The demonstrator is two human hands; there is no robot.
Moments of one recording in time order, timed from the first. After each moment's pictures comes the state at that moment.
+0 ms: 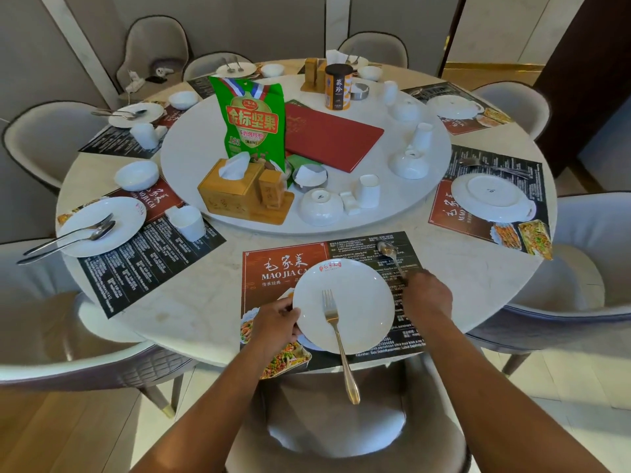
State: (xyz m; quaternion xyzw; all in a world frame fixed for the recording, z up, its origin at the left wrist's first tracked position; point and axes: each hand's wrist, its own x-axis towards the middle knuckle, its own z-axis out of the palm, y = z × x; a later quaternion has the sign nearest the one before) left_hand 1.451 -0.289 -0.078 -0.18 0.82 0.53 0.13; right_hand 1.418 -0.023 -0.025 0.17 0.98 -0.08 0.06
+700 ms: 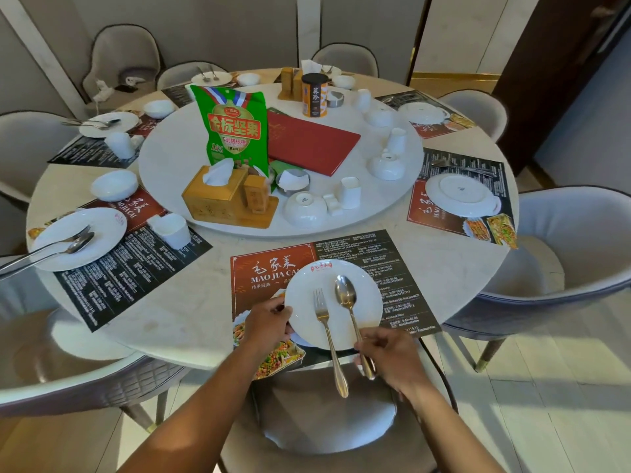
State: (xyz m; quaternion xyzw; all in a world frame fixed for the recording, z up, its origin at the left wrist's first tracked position) left_hand 1.449 -0.293 -0.080 -0.16 0.82 0.54 0.13; right_hand 1.535 -0.067 -0.037 0.23 0.72 -0.64 0.12
